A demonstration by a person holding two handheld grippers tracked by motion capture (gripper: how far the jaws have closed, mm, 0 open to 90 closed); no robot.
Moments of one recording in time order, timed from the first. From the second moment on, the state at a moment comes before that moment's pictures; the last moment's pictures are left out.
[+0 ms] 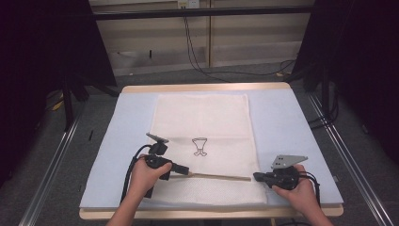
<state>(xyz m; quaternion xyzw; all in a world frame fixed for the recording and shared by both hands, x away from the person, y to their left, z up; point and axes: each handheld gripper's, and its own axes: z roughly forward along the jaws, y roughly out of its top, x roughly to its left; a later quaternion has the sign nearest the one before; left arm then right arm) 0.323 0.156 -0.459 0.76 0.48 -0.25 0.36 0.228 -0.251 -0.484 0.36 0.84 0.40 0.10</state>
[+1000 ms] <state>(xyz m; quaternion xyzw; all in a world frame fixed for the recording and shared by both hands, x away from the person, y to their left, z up) 0.321 0.188 -0.458 0.74 0.50 -0.25 0.36 0.228 -0.251 -0.484 0.36 0.84 0.40 0.10</state>
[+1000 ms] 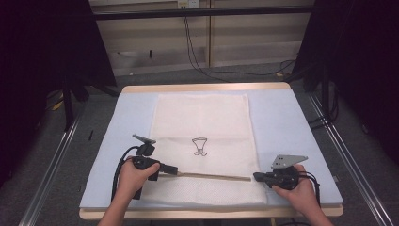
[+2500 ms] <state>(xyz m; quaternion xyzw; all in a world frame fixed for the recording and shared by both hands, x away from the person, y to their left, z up) 0.317 0.225 -0.455 0.71 0.53 -0.25 0.38 0.228 -0.251 -0.484 0.36 0.84 0.40 0.09</state>
